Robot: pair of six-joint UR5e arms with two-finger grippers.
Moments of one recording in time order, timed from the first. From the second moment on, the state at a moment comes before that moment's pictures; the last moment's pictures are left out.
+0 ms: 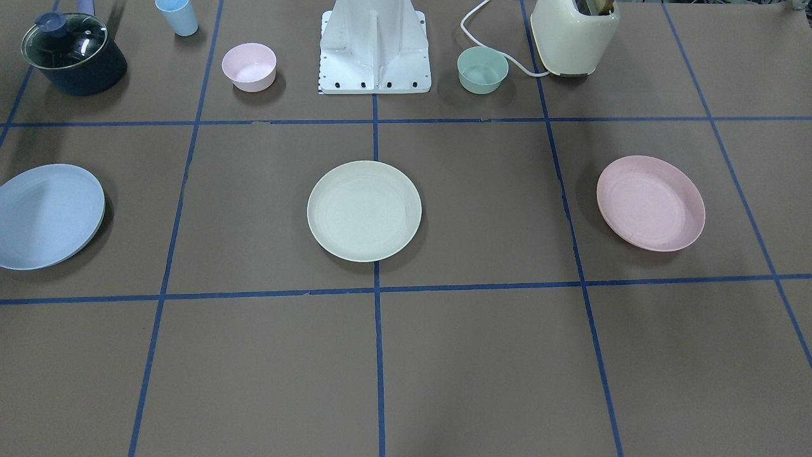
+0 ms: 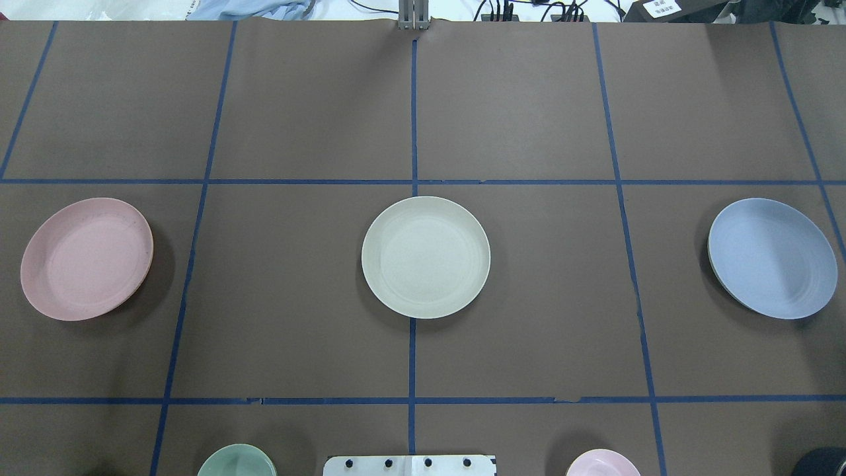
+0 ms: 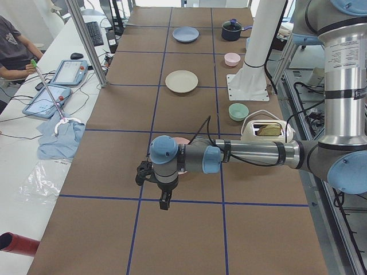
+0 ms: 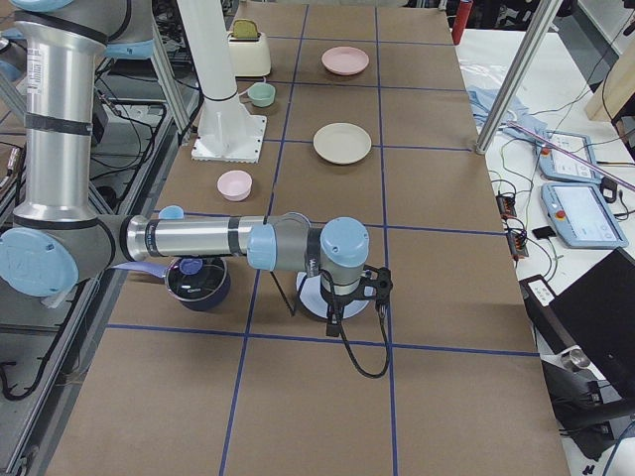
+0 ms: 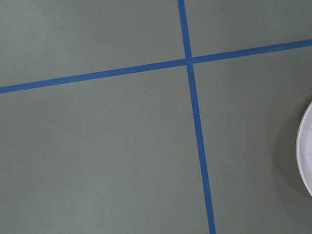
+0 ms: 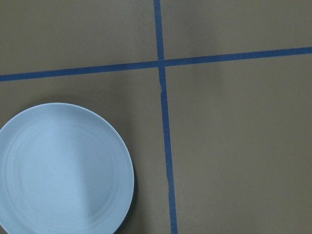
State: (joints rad) left arm -1.56 -1.46 -1.71 -1.58 -2.30 0.11; right arm 1.58 -1.69 1.78 -1.67 2.37 0.07
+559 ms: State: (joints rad) left arm -1.56 -1.47 -1.71 -1.58 -2.30 0.11; right arm 1.58 -1.69 1.78 -1.66 2.38 0.07
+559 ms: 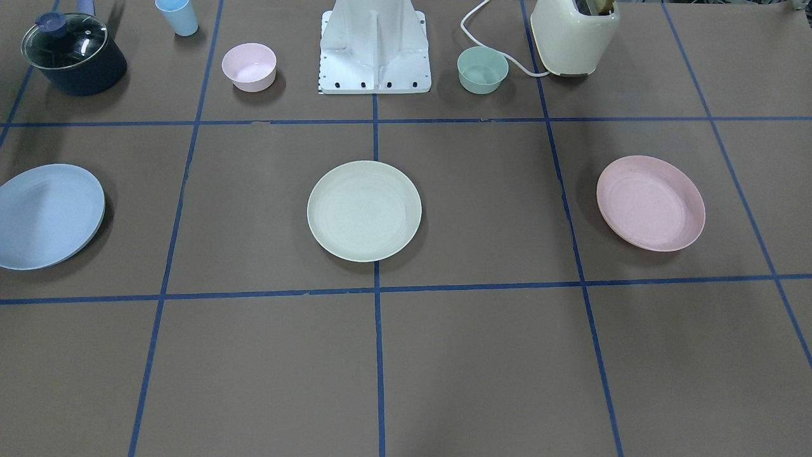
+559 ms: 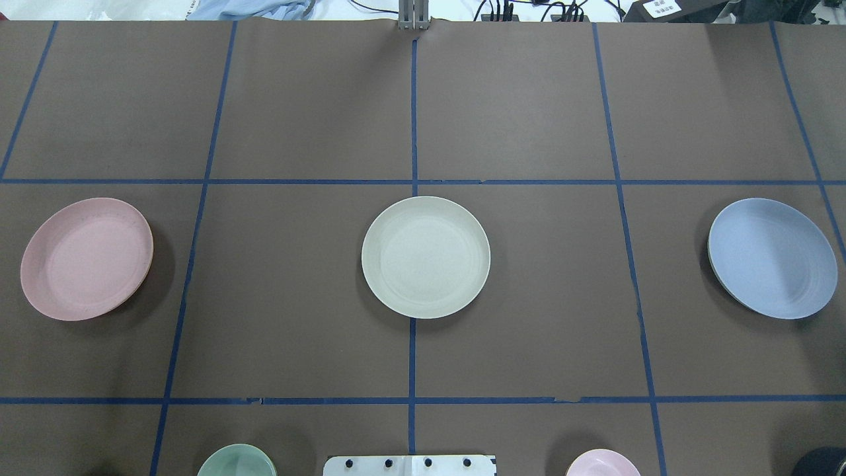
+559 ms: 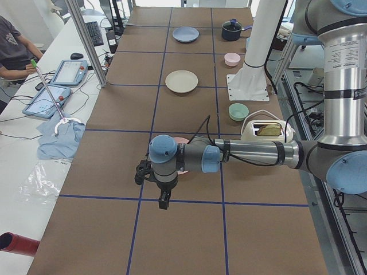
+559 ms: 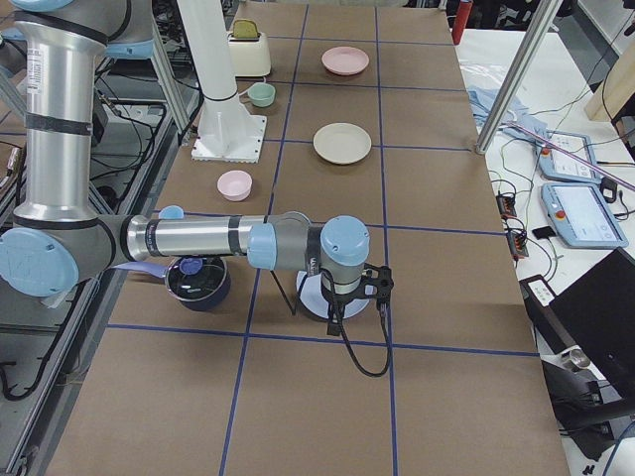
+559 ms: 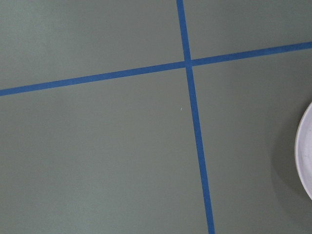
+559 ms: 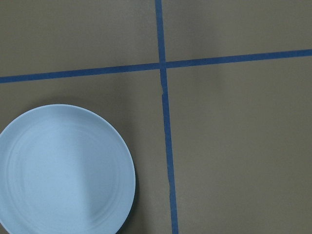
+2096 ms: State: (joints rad) left arm -1.53 -1.54 -1.56 -1.98 -2.38 -0.05; right arm 1.59 -1.69 1.79 -1.66 2.39 0.08
